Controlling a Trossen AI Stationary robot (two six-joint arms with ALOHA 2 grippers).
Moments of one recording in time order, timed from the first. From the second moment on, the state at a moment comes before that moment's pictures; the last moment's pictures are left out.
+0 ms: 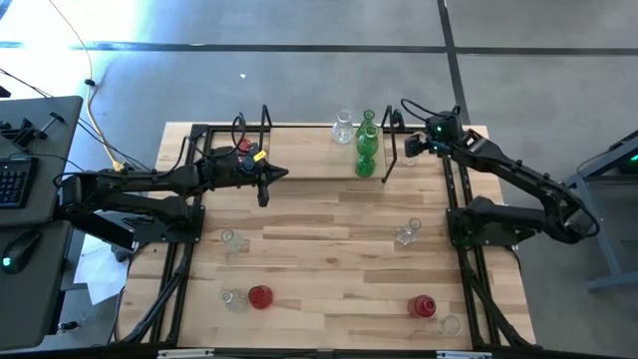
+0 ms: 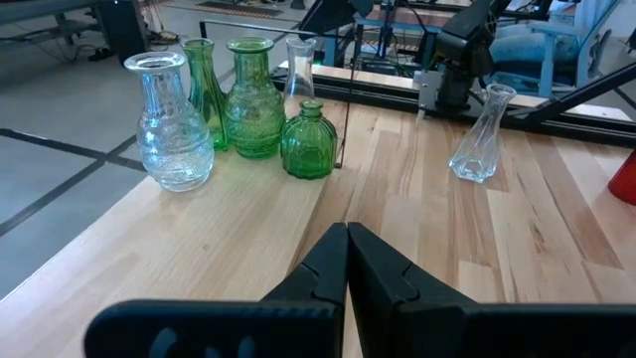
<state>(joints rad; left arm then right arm) 0.32 1.02 0.48 0.26 0.04 -0.02 -0.85 0.97 0.69 -0.45 0.21 0.32</state>
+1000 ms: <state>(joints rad) 0.32 1.02 0.48 0.26 0.04 -0.02 -0.85 1.13 0.69 -0.41 0.34 0.34</state>
